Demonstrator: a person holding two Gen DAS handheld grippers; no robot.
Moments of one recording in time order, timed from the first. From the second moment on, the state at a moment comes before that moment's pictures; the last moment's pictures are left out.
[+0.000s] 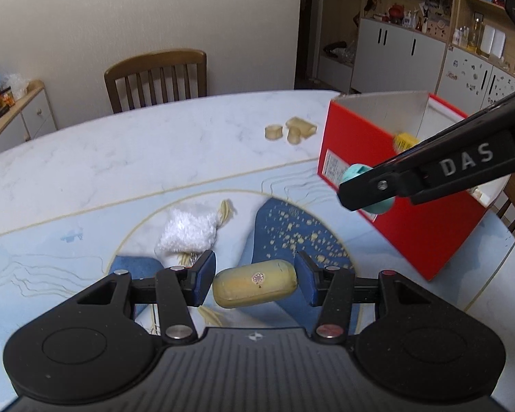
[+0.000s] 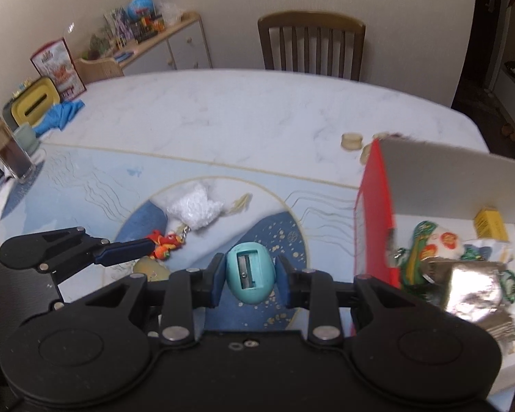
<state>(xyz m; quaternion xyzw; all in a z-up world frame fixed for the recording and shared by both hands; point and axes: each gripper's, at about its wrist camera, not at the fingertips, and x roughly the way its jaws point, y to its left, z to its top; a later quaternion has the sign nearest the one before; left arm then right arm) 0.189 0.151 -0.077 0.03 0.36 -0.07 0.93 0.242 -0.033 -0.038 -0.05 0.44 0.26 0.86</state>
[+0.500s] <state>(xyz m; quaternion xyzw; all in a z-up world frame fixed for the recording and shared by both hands) 0.188 0.090 -0.019 0.05 0.32 -0.08 0.94 0.233 -0.113 0.002 -0.03 0.39 0.24 0.89</state>
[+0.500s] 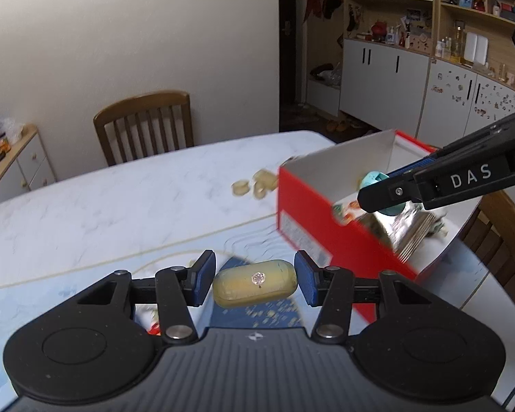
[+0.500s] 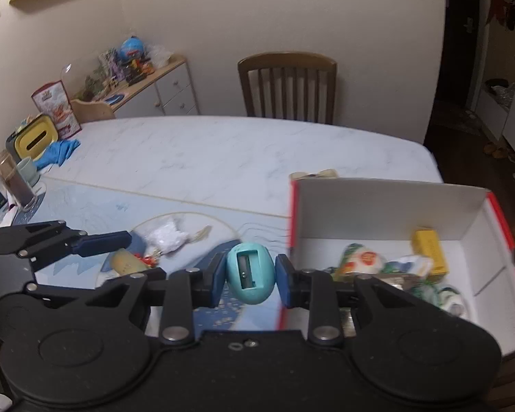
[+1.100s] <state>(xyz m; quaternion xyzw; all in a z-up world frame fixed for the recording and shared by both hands) 0.229 -0.008 0.003 0.09 0.29 -0.11 0.95 0.260 -0.233 0.001 0.00 0.38 0.20 0.91</state>
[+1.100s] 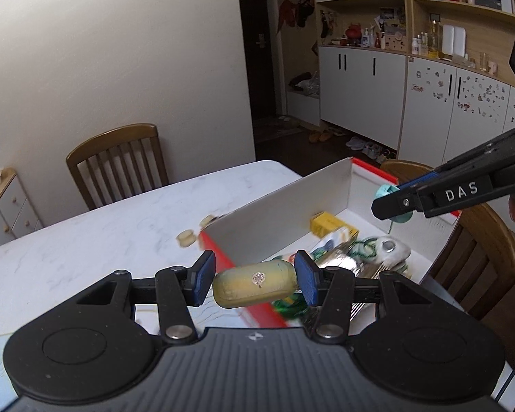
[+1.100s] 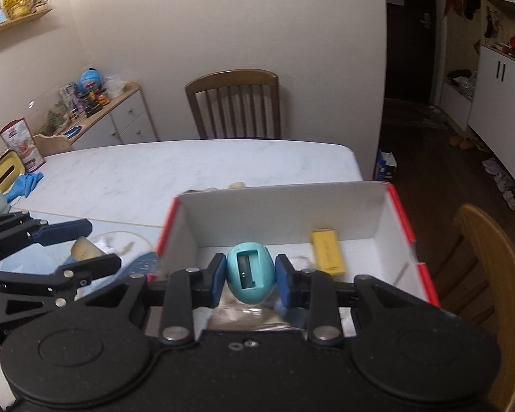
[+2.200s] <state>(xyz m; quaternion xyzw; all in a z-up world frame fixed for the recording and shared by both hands) 0.377 -0.091 -0.060 0.08 0.40 -0.09 0.91 0.302 -0.275 -0.074 -0.07 0.45 0.22 0.86</state>
